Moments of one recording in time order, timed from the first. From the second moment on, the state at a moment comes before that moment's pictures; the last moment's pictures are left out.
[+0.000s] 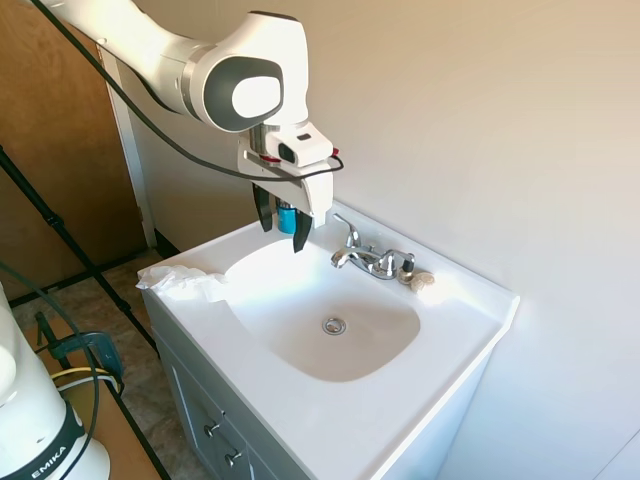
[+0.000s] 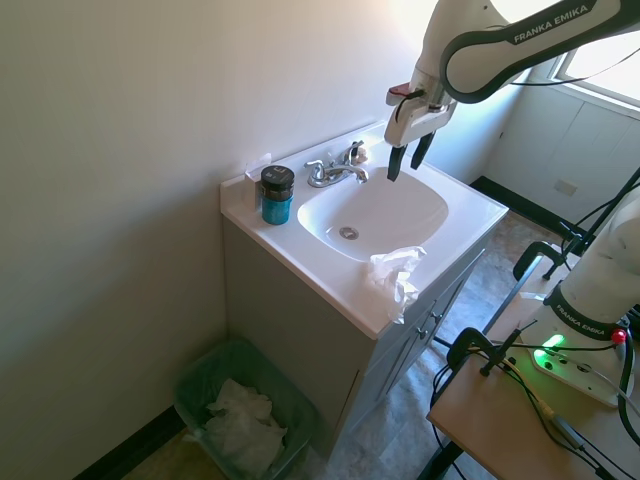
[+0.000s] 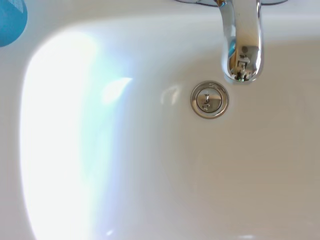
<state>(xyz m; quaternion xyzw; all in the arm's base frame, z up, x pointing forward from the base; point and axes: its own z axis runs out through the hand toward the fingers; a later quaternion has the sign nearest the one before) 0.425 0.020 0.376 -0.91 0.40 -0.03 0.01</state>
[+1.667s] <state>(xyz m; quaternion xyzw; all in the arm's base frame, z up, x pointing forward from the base) 0.322 0.188 0.241 -0.93 0.35 0.05 -0.05</state>
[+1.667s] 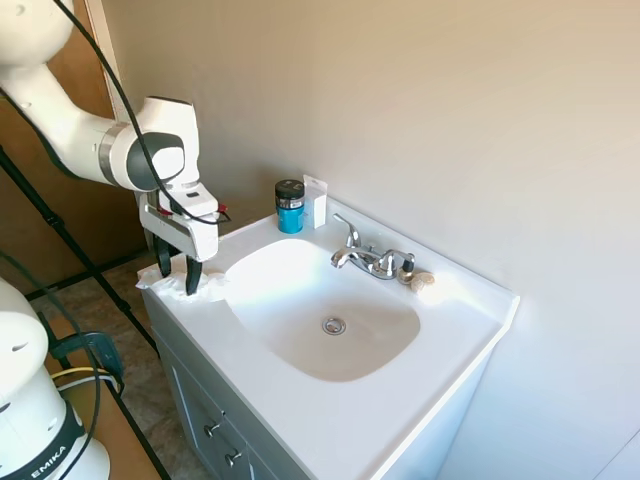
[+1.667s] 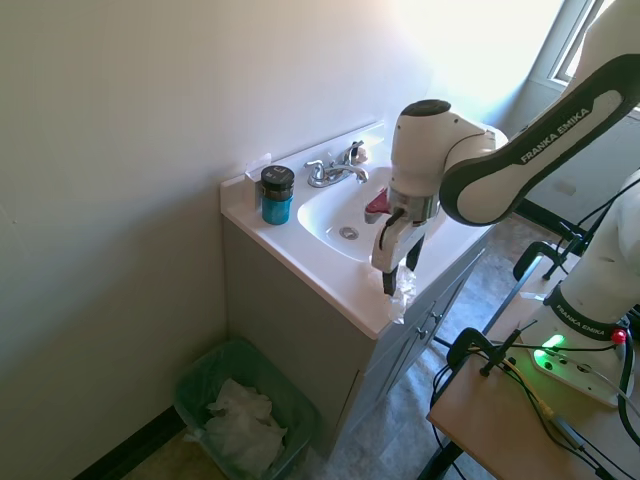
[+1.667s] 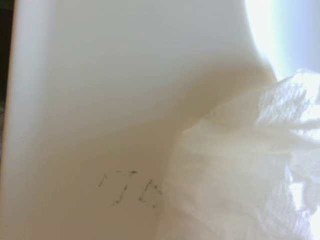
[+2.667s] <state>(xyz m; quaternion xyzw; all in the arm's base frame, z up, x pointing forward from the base) 0.326 0.191 0.235 -0.93 0.35 0.05 -0.05</state>
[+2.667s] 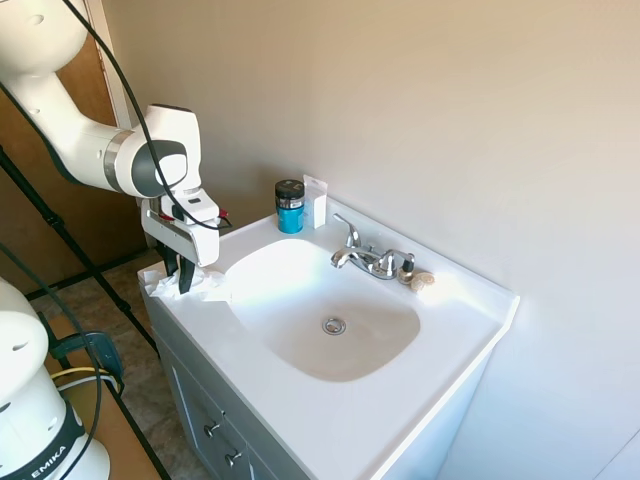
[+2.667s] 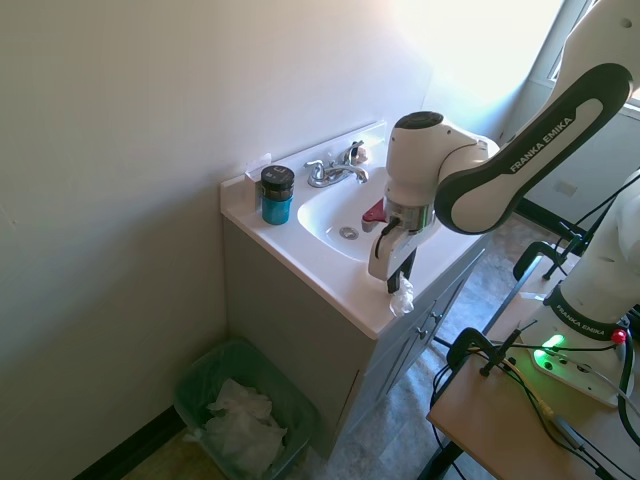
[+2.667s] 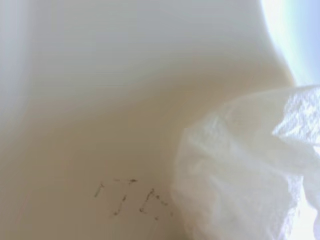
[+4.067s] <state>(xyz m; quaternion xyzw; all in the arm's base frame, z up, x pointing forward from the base) 0.429 0.424 0.221 -0.95 0.31 -0.05 0.00</state>
